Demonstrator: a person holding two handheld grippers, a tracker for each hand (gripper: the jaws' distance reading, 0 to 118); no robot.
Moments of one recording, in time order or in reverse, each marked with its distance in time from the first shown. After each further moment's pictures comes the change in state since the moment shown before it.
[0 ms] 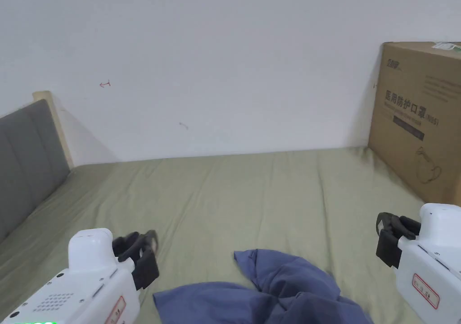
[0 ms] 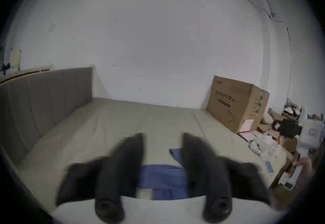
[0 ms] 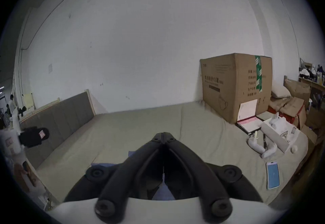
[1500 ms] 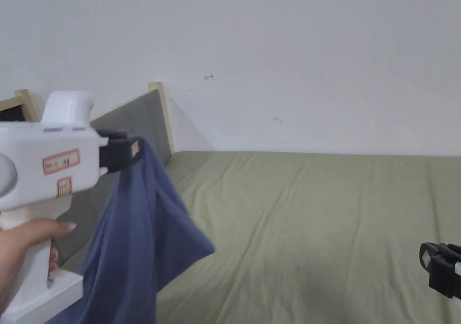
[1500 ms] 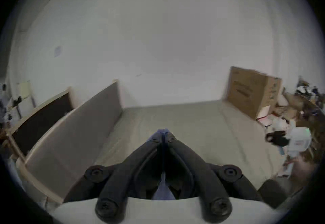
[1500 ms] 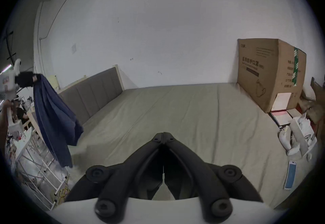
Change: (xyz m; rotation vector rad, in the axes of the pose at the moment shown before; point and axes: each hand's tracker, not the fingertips) left arm -0.091 0.203 0.065 -0.117 0.014 -0.151; right arm -0.065 0.002 -0.021 -0.231 0.253 0.059
